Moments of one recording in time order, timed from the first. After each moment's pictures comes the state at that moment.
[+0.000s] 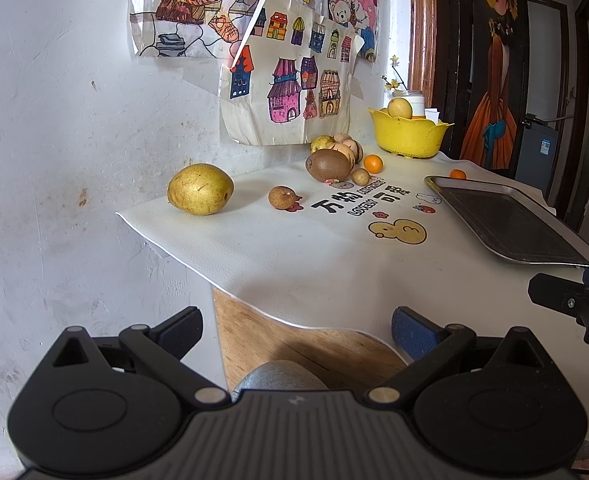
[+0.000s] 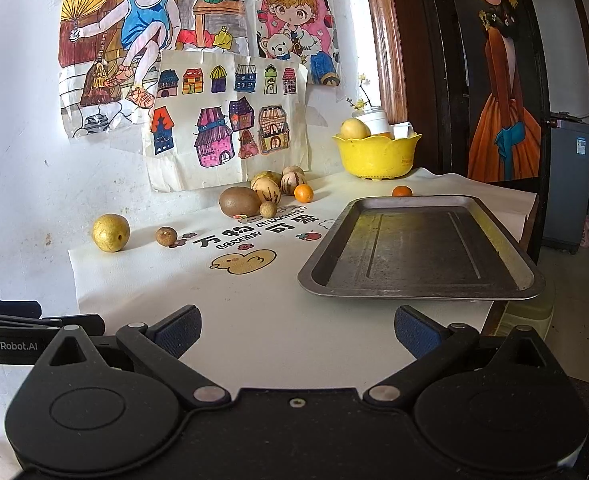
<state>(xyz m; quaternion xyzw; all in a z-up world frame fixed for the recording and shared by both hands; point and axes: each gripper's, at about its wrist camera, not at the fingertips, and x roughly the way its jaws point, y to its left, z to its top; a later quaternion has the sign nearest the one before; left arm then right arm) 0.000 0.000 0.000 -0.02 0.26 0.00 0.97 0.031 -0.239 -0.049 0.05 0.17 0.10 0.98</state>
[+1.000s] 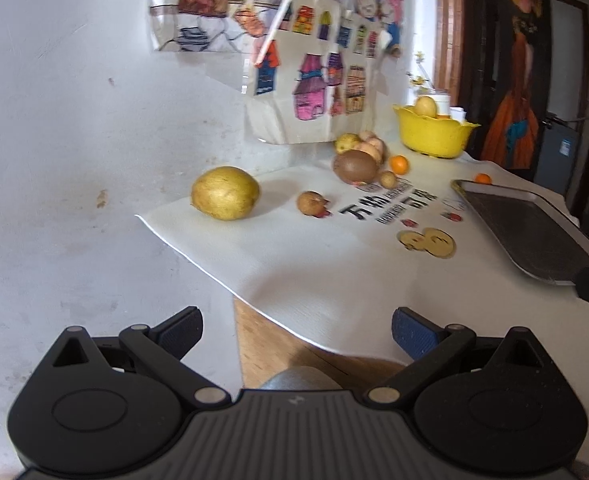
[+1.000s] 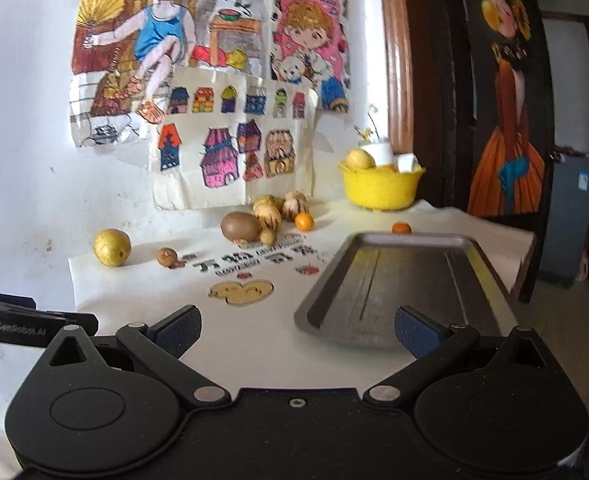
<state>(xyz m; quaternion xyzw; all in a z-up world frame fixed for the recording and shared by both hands) 0.015 0.013 0.011 -0.03 0.28 0.04 0.96 0.031 -0.242 -0.022 0.02 0.14 0.11 0.98</state>
